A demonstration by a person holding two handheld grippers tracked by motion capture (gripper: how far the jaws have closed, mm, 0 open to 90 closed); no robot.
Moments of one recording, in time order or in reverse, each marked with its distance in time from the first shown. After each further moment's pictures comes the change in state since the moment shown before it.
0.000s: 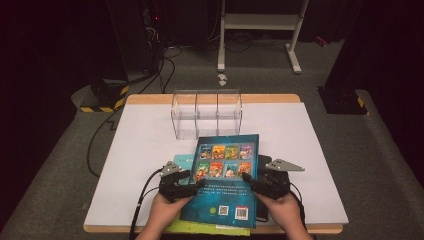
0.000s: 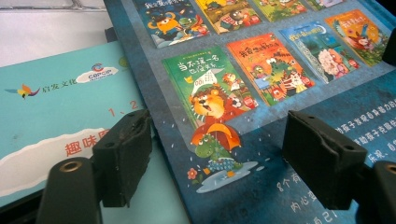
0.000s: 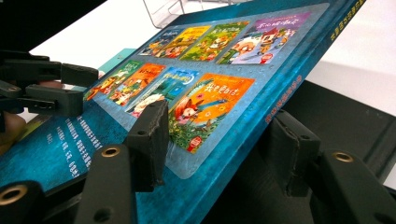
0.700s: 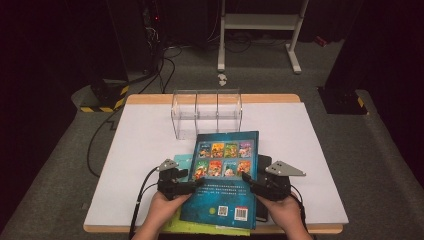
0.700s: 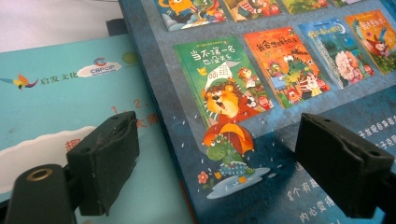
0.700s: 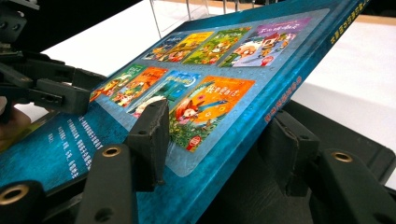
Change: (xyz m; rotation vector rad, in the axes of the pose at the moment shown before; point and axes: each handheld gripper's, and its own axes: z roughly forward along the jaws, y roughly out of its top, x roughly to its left) left arm 0.005 0.010 0.001 0.040 -0.022 -0.095; right arm 0.008 0.000 -0.008 -0.081 -0.007 -0.091
